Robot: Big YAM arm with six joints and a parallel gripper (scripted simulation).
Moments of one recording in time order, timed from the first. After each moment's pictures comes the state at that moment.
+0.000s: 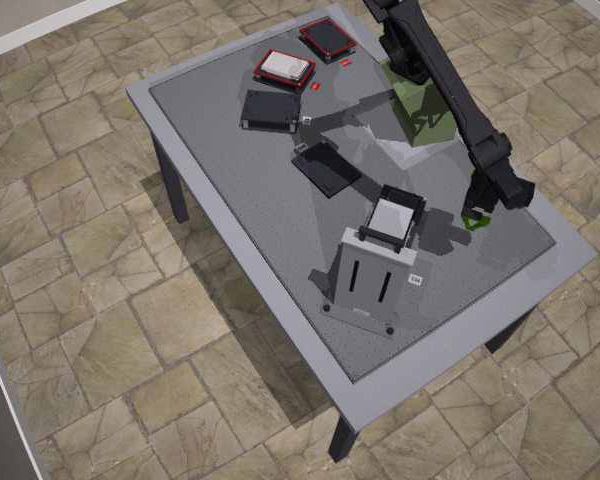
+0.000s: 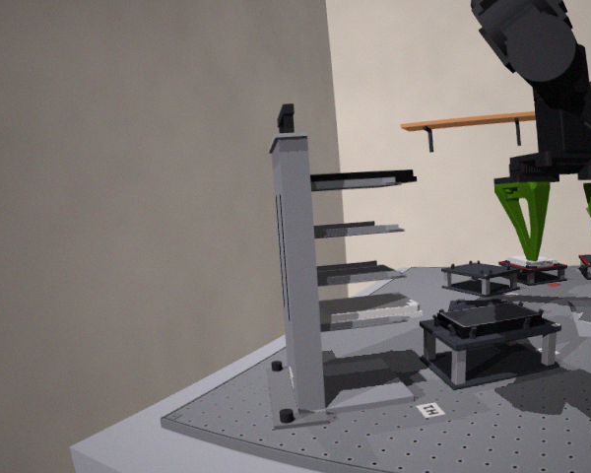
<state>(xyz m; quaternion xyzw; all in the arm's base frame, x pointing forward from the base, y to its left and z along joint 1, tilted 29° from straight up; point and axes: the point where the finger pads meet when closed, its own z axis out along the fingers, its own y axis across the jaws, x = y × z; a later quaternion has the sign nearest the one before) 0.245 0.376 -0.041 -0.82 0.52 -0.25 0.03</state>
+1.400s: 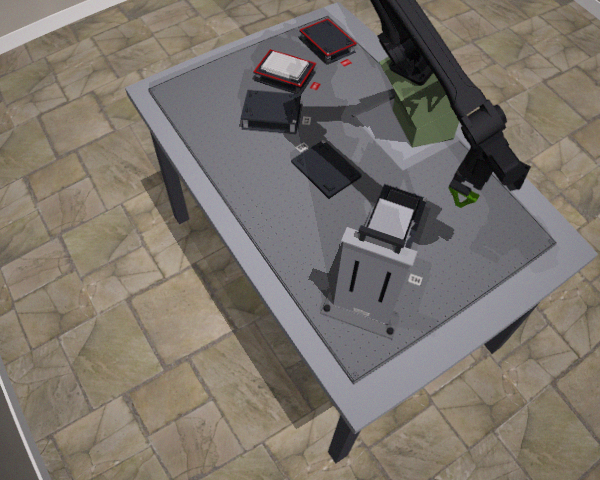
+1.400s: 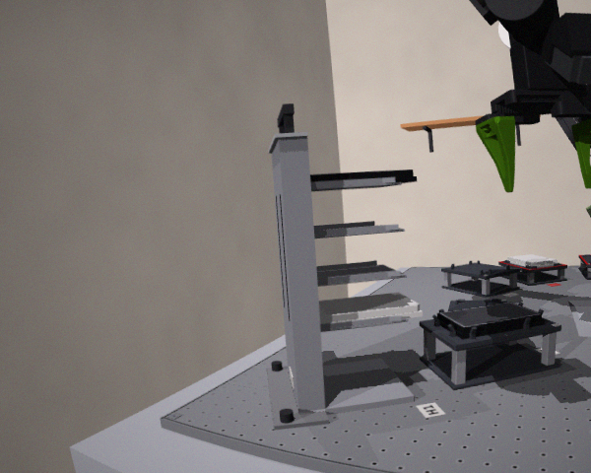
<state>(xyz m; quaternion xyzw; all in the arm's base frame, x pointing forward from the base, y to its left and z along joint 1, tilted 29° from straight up) 0.225 0.358 0.029 -0.76 0.60 -0.24 0.05</state>
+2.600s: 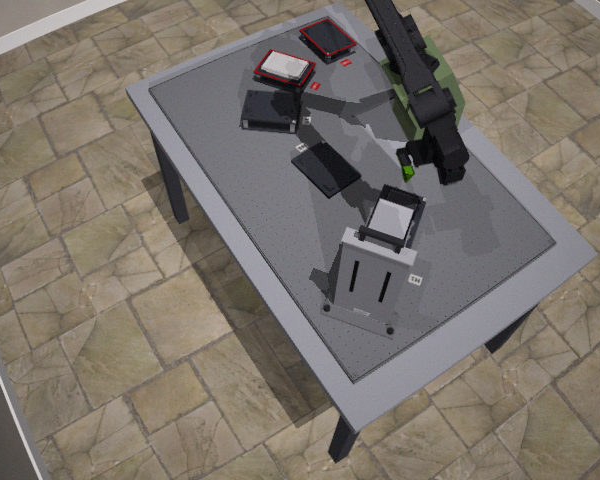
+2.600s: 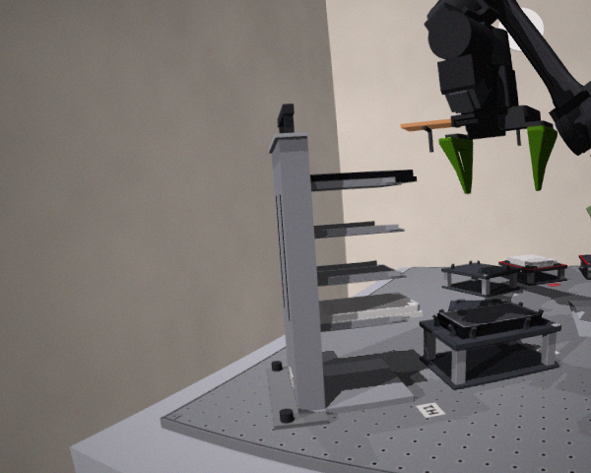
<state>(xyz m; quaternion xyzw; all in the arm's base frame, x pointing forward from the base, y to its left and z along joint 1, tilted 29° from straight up) 0.258 0.266 0.067 -0.50 0.83 -0.21 0.13</state>
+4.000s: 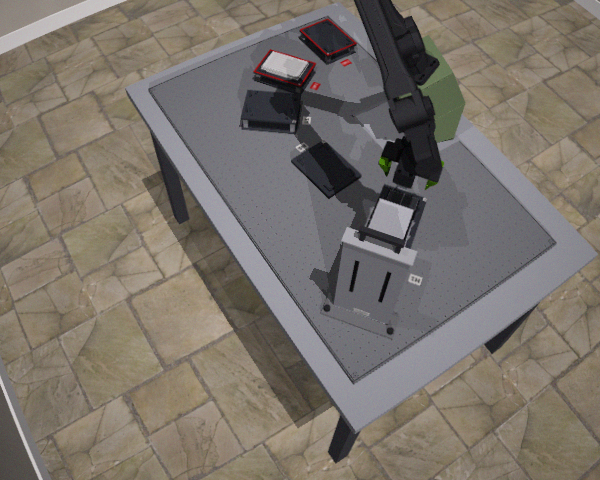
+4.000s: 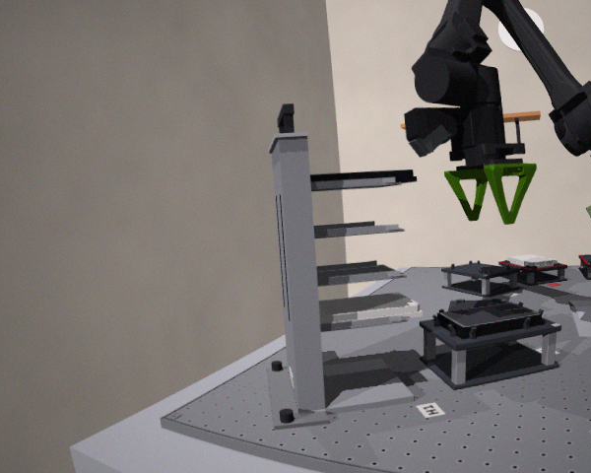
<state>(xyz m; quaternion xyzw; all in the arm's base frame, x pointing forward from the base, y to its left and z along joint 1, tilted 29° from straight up) 0.286 0.226 0.046 -0.21 0.95 -0.16 0.19</state>
